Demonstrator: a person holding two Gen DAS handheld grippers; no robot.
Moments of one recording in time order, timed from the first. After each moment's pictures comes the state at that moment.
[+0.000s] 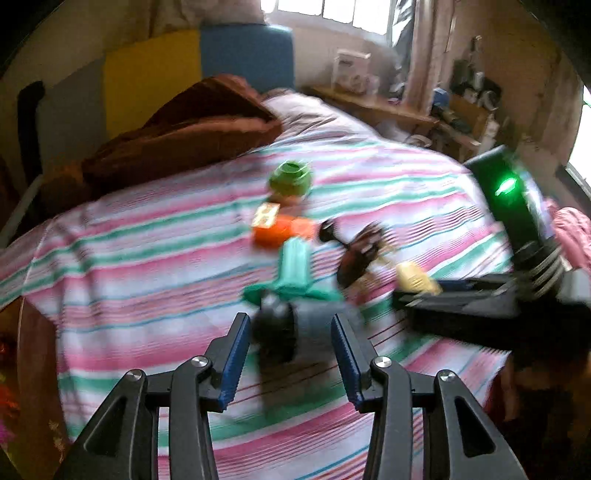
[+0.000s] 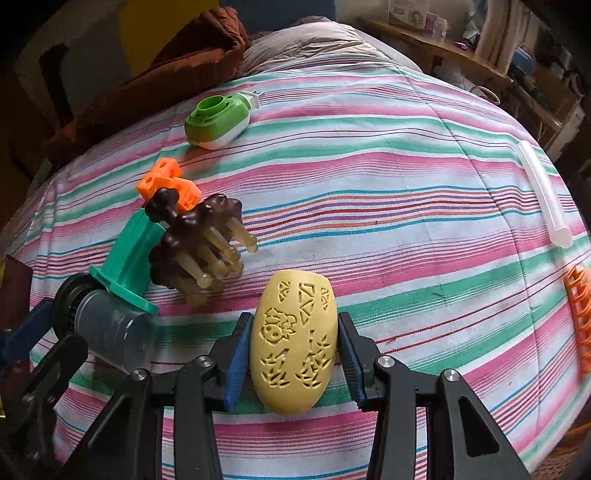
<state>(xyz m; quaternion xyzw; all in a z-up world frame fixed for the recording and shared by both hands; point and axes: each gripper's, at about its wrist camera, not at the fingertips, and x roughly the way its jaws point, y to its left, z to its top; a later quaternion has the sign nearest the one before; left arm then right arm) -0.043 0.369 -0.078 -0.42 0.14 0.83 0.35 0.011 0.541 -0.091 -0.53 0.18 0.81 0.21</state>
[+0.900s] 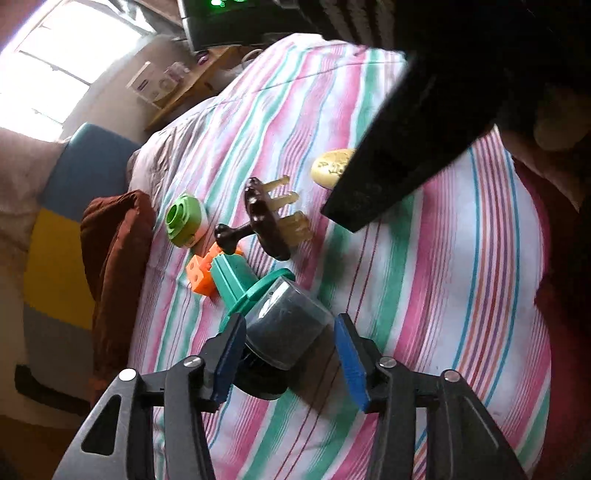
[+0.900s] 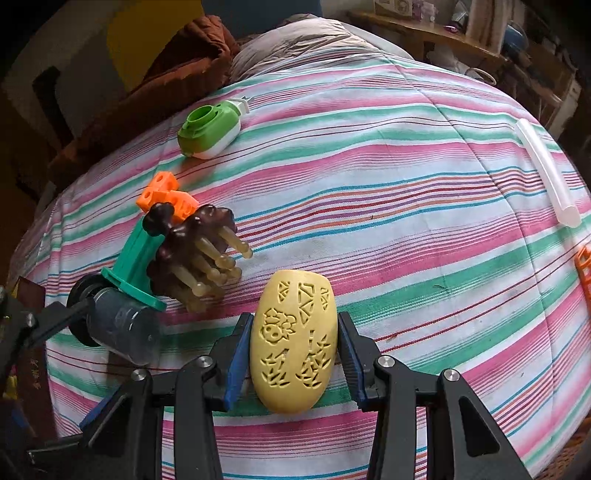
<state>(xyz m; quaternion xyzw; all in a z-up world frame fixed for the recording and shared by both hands) 0.004 0.430 -0.101 -0.23 0.57 0.65 0.46 0.017 0.555 -0.092 -0.51 0.23 0.80 0.20</state>
